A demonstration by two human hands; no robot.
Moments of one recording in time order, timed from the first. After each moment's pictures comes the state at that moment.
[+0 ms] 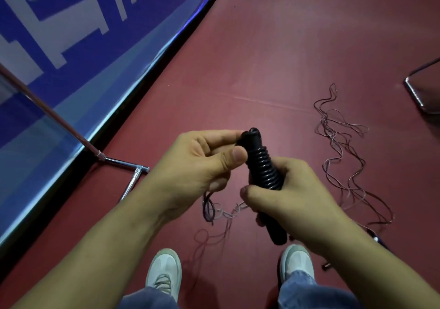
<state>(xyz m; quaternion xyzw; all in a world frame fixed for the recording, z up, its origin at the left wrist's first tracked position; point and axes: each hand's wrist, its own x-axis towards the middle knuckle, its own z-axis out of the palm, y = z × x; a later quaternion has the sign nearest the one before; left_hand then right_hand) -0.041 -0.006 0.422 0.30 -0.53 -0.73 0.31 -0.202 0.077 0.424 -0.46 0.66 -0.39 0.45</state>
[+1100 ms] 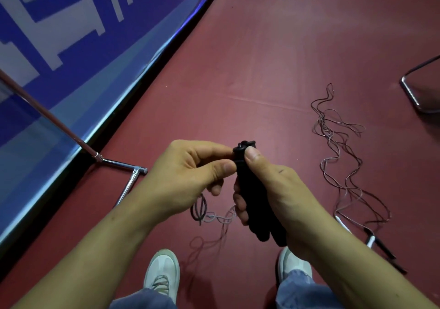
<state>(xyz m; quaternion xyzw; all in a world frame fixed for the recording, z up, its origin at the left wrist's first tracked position) -0.032 -0.007 0.412 0.33 -0.68 -0.59 0.30 -0.193 0.076 0.421 -0.31 0.56 -0.45 0.62</state>
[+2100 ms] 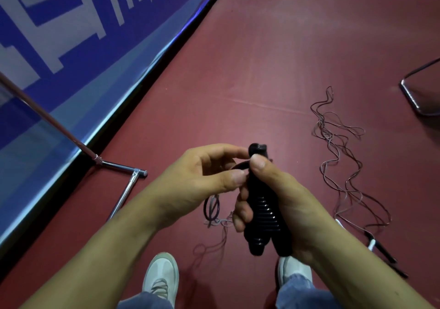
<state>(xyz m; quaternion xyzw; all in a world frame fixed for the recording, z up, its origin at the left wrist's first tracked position) -0.039 -0.010 0.404 0.29 -0.64 -0.67 0.24 -0.203 0.079 0.415 -0.30 0.46 -0.47 0.69</state>
